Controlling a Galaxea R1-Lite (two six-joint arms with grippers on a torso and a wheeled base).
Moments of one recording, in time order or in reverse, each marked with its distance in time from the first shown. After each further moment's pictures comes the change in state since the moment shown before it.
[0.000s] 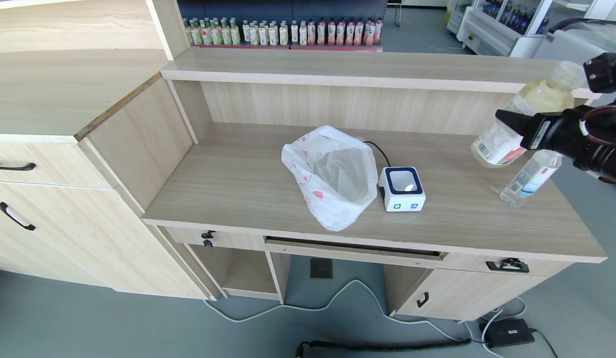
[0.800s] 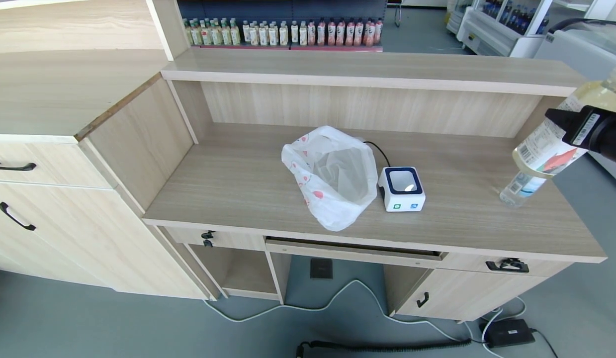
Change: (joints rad) left arm 0.000 0.000 0.000 0.000 0.000 0.000; right arm -0.008 -0.141 0.032 0.179 -0.269 0.127
